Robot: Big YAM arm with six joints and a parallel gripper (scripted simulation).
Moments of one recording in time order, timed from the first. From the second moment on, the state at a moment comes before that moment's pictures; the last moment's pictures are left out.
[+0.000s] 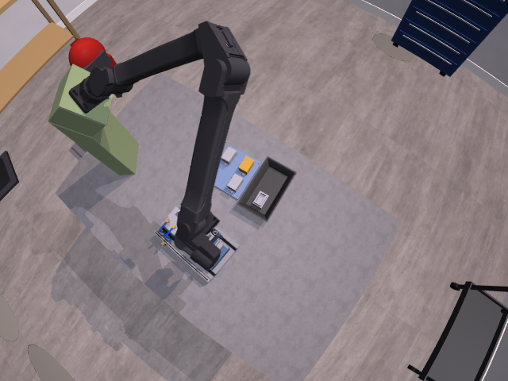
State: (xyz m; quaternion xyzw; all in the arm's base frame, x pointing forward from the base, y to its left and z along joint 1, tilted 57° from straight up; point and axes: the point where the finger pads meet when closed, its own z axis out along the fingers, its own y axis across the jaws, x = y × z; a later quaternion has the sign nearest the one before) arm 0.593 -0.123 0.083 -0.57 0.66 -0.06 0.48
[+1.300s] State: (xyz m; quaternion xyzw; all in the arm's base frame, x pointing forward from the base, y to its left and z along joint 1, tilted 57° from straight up) arm 0.619 -0.101 0.056 -0.58 0.66 -0.05 0.47
